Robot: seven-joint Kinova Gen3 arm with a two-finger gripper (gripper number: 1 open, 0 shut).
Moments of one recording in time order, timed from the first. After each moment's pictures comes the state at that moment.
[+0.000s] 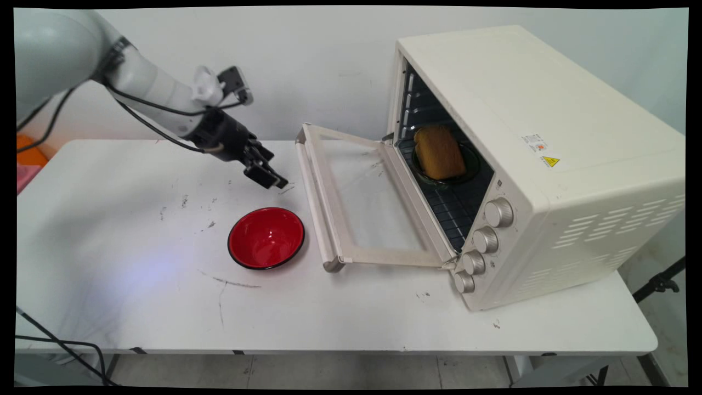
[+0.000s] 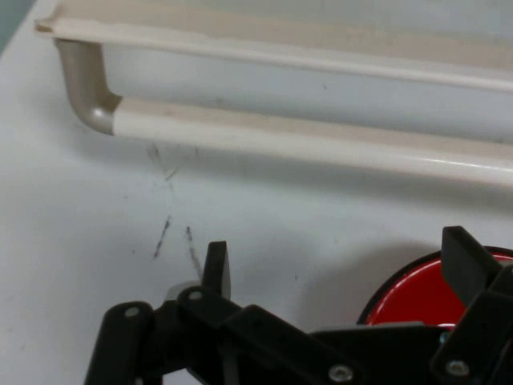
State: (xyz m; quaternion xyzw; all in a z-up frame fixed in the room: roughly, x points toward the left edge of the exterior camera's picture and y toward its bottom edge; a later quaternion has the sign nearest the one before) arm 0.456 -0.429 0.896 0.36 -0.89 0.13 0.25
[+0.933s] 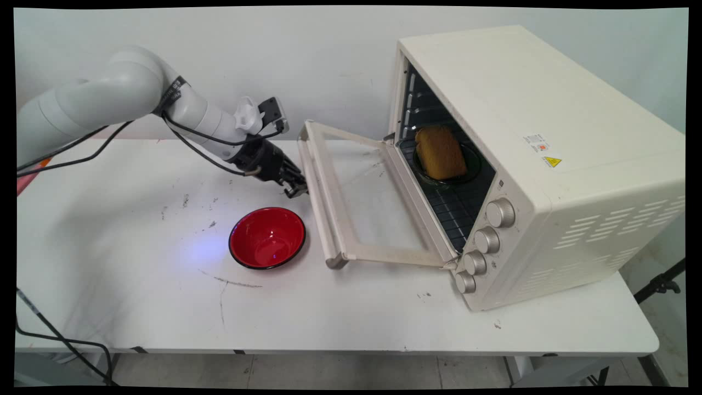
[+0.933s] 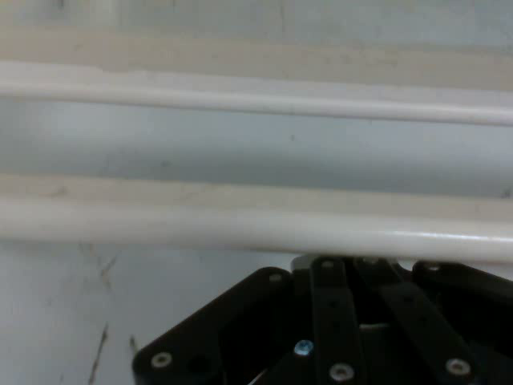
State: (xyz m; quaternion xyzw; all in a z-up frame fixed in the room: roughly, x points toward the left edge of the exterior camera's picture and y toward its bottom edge) arm 0.423 -0.463 0.833 0.32 -0.90 0.11 0.29
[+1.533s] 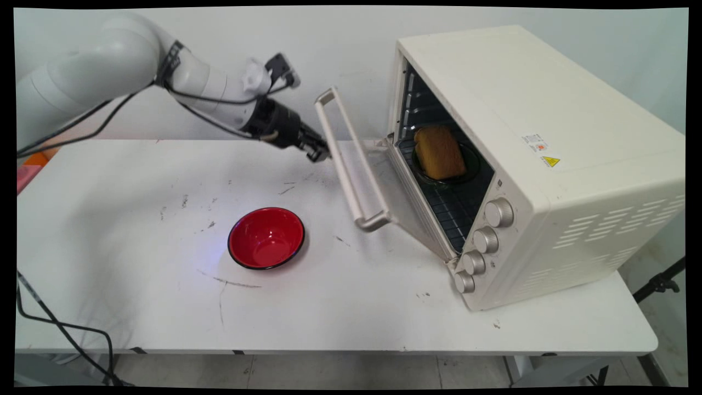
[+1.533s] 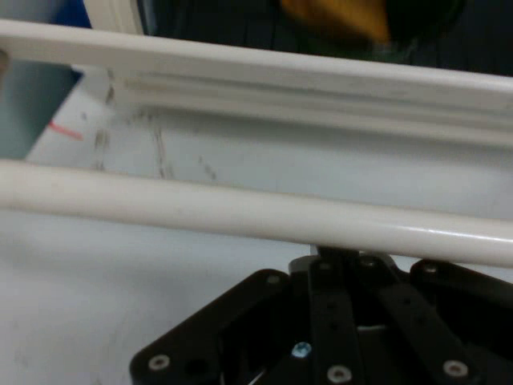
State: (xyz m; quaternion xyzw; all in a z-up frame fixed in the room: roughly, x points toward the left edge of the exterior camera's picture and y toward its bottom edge) arm 0.397 -0.473 0.896 0.34 -0.86 0.13 0.36
